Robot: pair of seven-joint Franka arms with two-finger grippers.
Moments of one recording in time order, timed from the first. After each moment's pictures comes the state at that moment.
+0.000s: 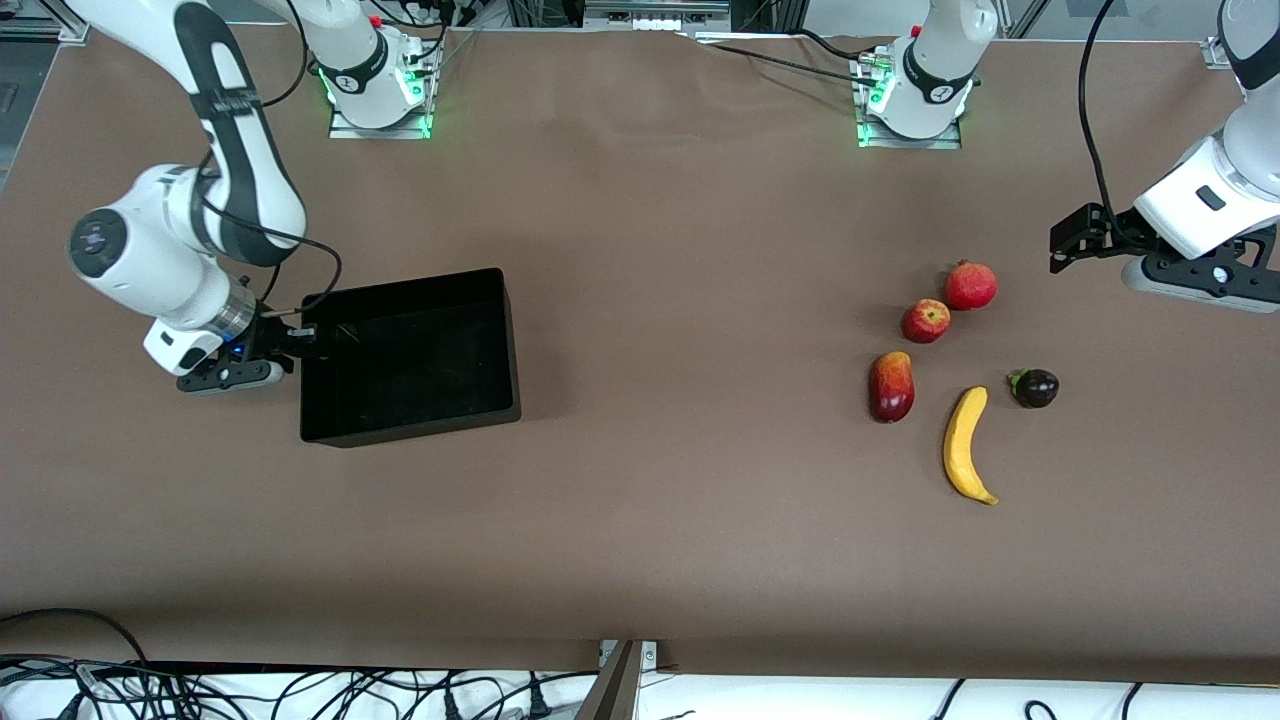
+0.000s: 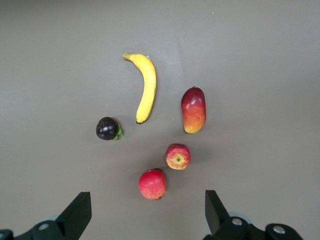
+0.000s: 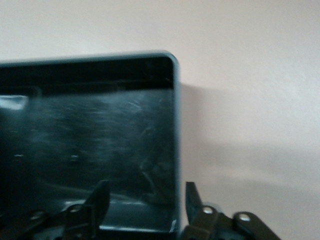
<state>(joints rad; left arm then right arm) -0.03 0.01 -0.02 -1.69 0.03 1.67 0.14 0.38 0.26 -0.36 -2.07 0.28 2.32 -0.31</state>
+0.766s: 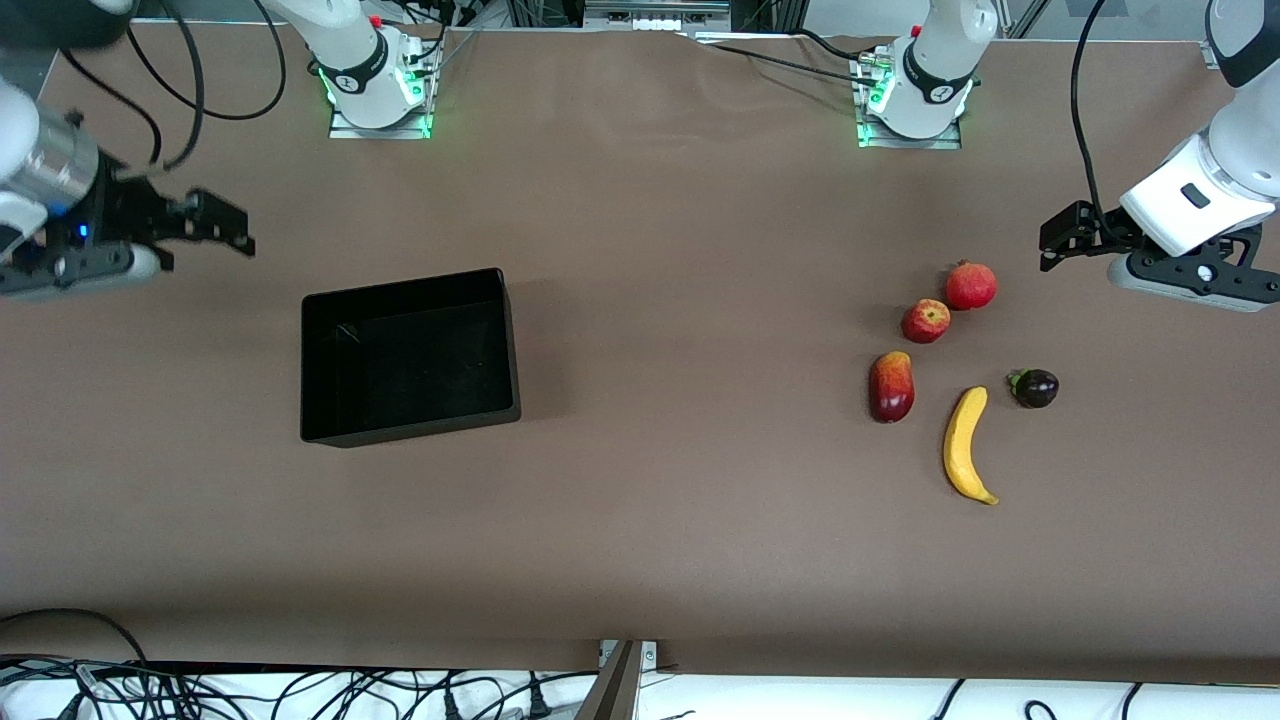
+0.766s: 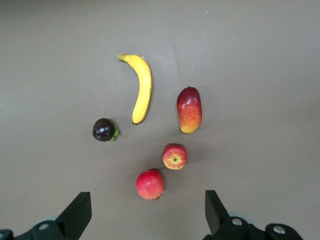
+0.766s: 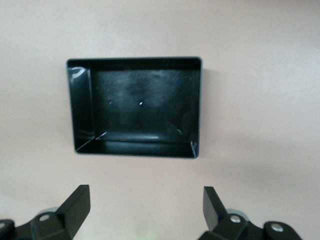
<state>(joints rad) -0.03 0.01 -0.03 -1.69 0.03 1.66 0.14 0.41 0.03 -0.31 -1.59 0.09 1.54 -0.07</state>
